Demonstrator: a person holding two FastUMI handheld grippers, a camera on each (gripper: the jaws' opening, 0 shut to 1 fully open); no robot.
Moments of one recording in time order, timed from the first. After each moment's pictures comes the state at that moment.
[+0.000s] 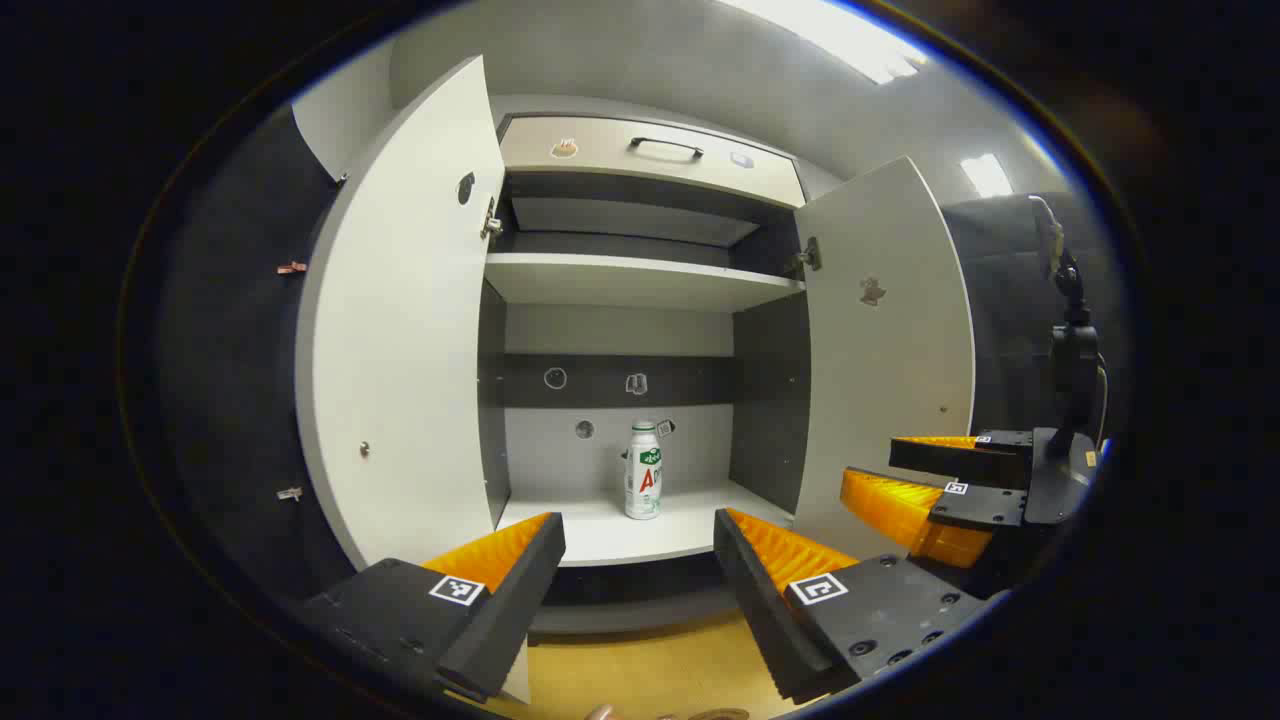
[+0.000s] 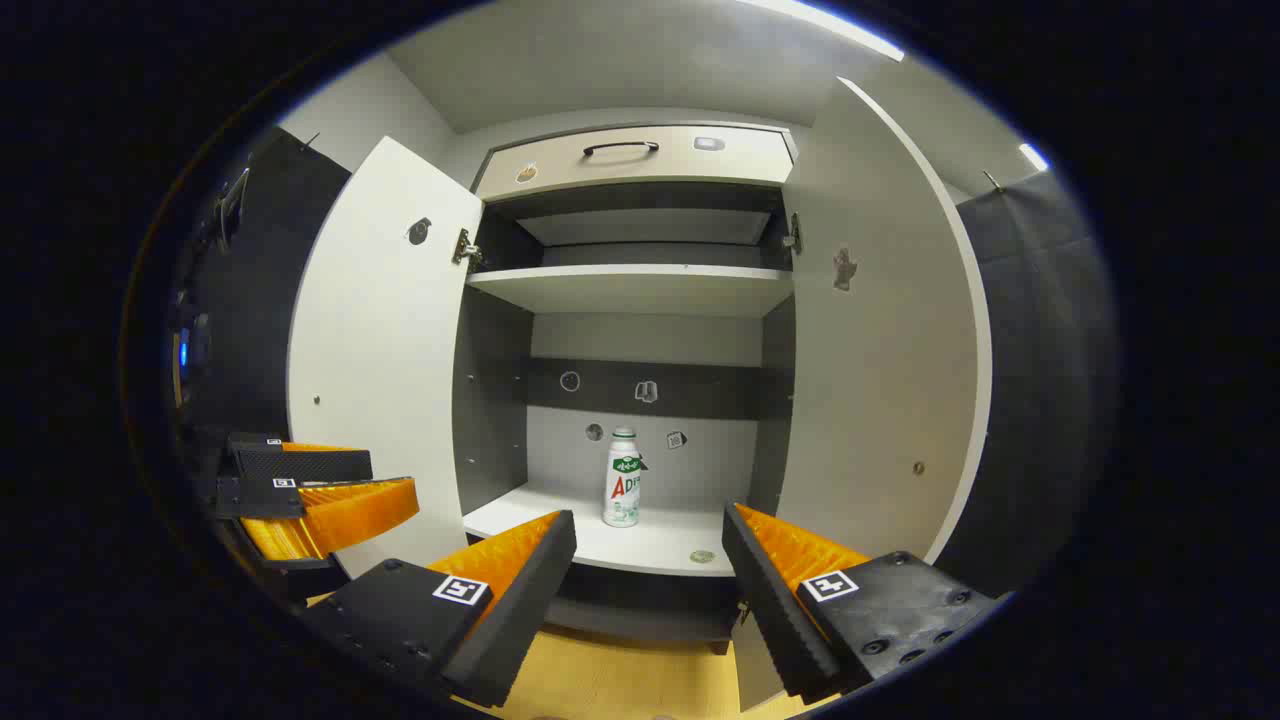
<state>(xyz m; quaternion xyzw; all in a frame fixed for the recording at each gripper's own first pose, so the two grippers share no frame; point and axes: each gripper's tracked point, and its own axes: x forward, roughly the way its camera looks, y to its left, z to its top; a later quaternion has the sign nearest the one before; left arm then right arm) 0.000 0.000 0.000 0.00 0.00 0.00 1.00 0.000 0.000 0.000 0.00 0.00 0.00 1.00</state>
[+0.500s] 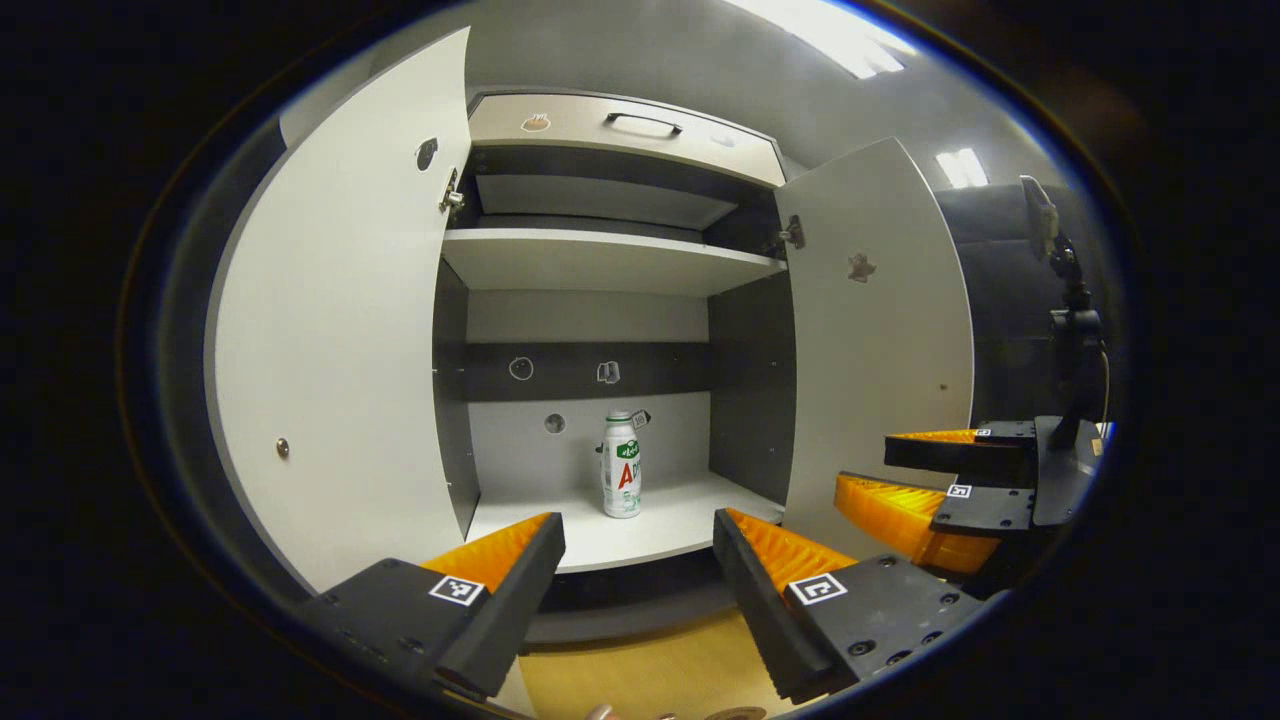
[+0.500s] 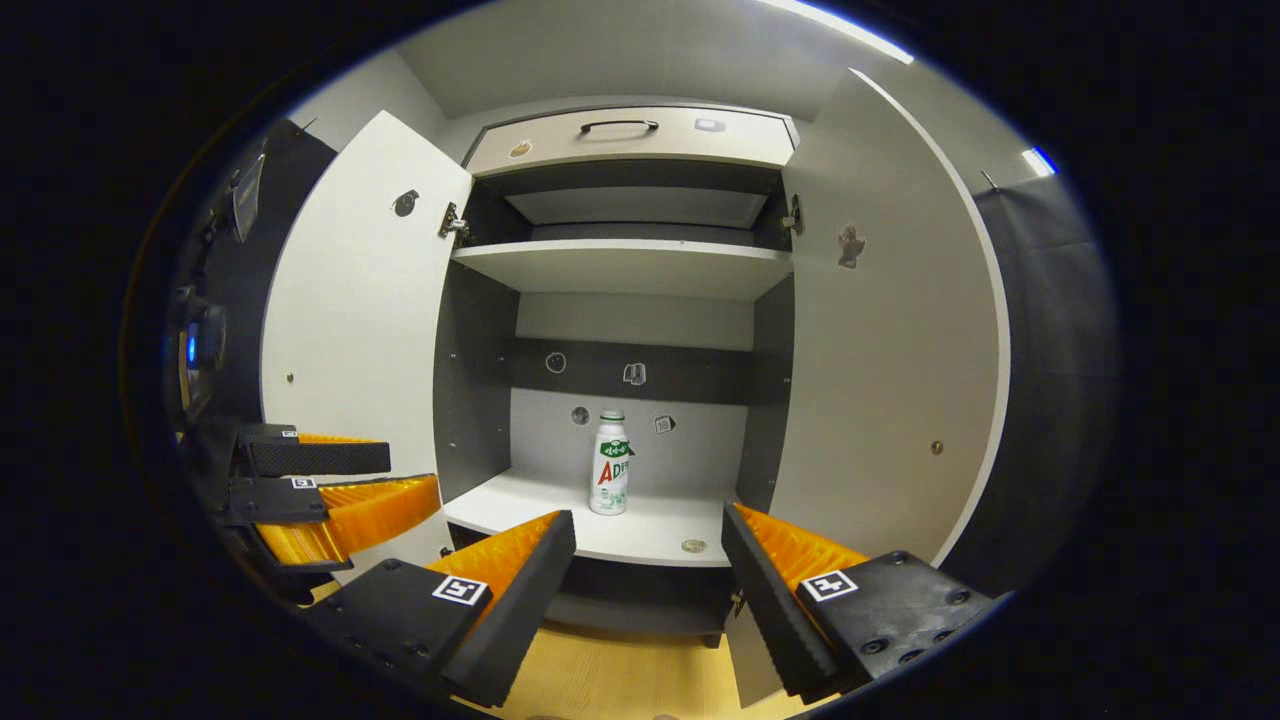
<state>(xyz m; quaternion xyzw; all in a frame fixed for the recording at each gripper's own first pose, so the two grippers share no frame) 0.026 0.000 -0.012 0.01 0.01 -0.02 1.00 0.018 0.006 -0.017 -0.01 0.02 0.00 1.00</state>
